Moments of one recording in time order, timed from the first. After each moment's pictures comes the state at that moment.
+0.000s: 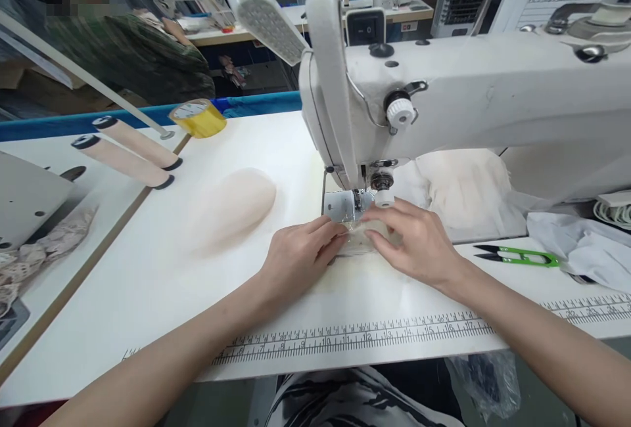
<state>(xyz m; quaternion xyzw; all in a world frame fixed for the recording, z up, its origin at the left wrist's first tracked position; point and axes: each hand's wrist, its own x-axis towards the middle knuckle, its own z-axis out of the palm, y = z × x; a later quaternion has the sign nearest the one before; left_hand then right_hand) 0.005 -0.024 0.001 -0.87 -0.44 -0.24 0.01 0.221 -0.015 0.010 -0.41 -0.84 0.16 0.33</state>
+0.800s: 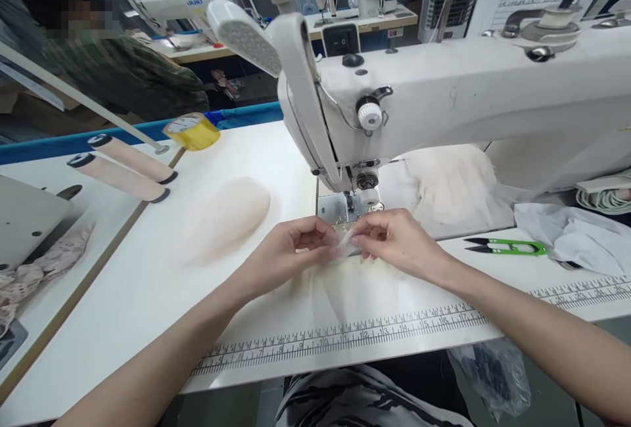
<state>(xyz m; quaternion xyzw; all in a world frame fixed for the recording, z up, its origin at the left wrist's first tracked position) 0.000 -0.017 0.031 -0.72 -0.43 -0.28 -0.48 0.210 -0.018 0.013 -0.43 -0.69 0.48 0.33</state>
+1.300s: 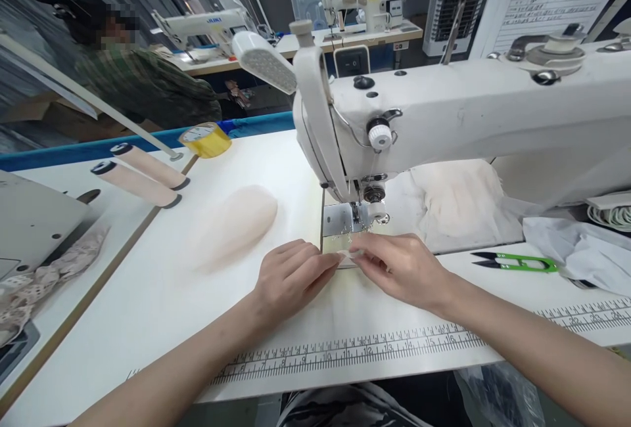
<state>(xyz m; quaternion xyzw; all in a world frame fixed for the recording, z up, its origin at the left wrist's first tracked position) 0.000 -0.027 0.013 -0.89 -0.26 -0.36 0.14 0.209 -0.028 0.000 -0.31 -0.84 0.15 0.41</state>
